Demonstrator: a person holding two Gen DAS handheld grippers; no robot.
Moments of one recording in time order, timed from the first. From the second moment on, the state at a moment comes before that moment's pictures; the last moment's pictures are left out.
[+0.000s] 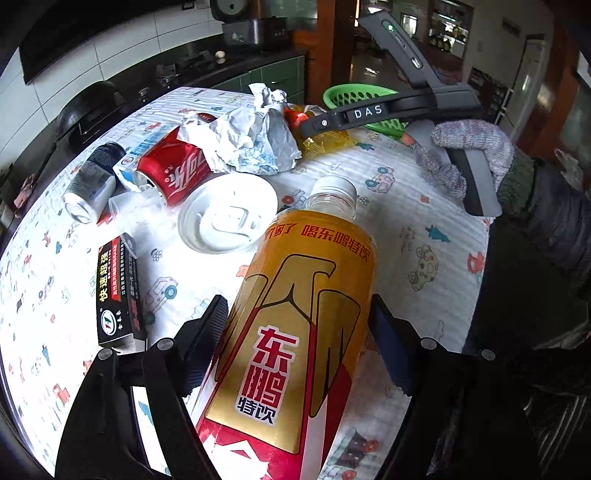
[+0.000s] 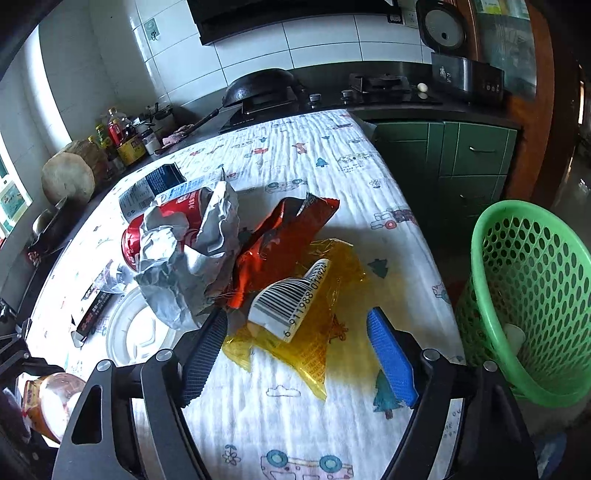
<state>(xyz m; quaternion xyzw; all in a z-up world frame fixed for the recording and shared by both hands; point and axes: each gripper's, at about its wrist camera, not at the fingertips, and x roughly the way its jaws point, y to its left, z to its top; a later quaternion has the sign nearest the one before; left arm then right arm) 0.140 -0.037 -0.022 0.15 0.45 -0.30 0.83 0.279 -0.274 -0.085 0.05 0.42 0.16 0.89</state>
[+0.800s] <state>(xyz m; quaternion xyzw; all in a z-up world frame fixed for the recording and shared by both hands) 0.157 -0.054 0.000 0.10 0.43 -0.31 0.84 0.240 -0.337 -0.076 0.08 0.40 0.13 0.90</state>
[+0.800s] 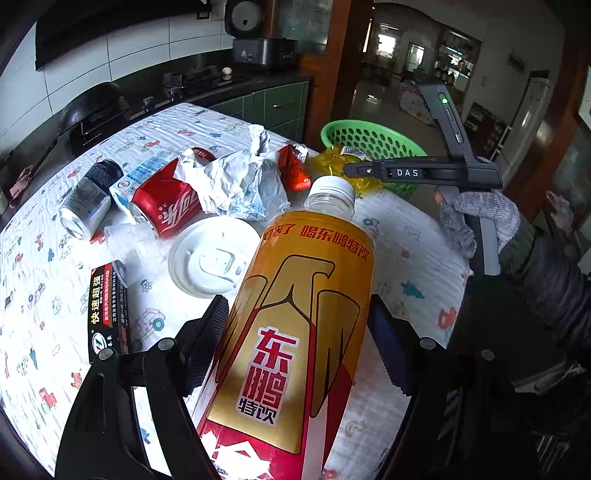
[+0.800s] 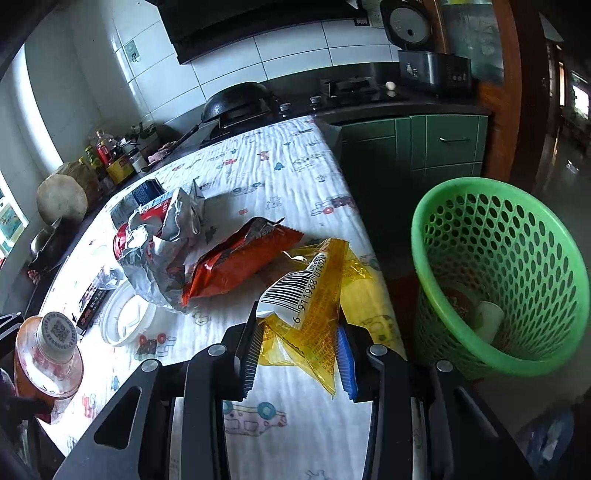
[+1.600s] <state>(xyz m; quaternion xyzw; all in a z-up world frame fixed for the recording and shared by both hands) 0.216 -0.172 0.022 0.09 0.41 -0.38 0.82 0.259 -0.515 -0.095 0.10 0.40 -0.04 0.91</state>
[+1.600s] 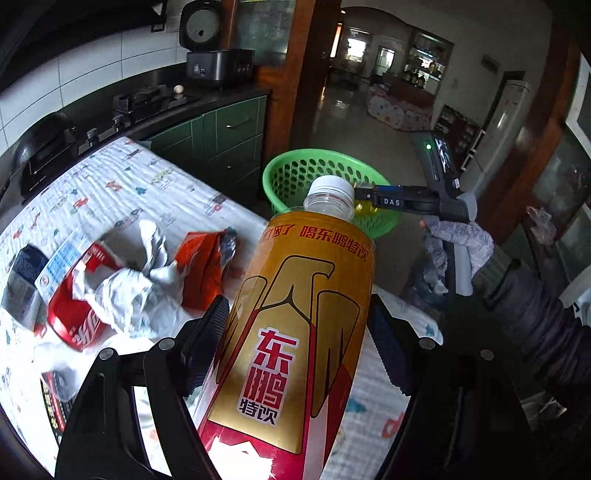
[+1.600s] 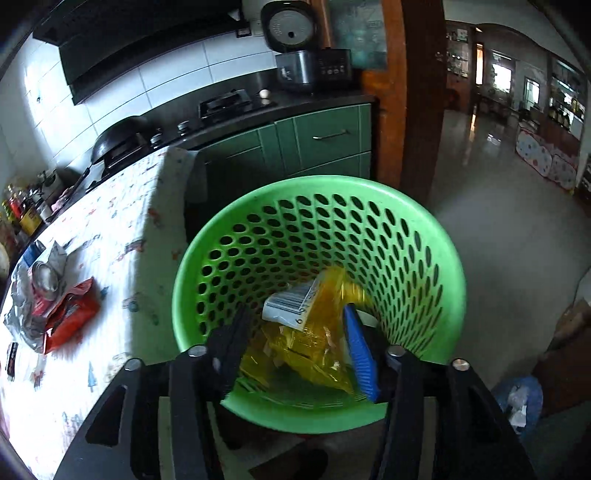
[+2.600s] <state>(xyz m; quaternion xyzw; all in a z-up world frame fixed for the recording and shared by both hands) 0.357 -0.458 -0.057 0.18 0.47 -0.40 0.76 0.181 -0.584 -0.111 0.14 0.32 -0.05 0.94</state>
